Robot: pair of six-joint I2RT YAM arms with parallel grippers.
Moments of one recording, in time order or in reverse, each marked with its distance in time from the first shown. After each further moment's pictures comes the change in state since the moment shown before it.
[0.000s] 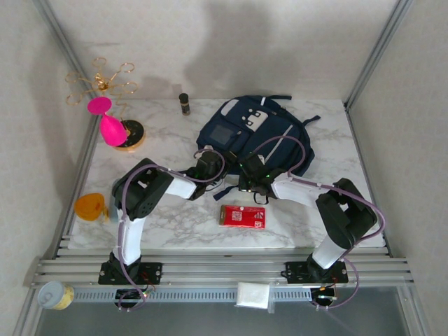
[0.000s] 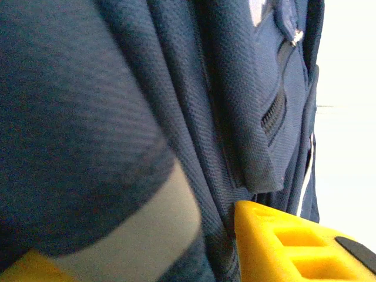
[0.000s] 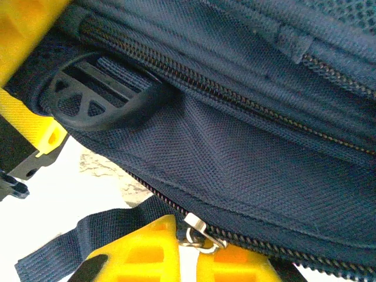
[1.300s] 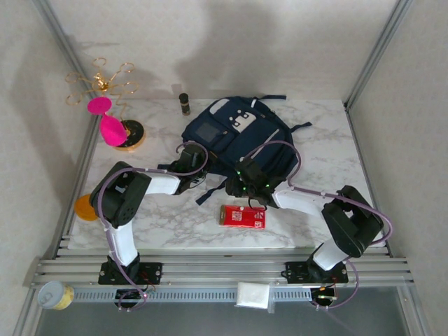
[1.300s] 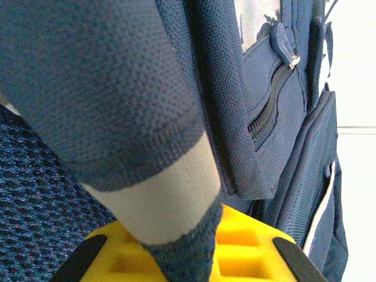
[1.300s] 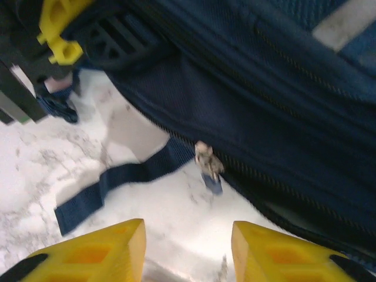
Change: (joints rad) left arm 0.125 -0.188 -0.077 -0.225 0.023 0.148; right arm 0.076 -0.066 -0.096 0.190 -0.130 -0.011
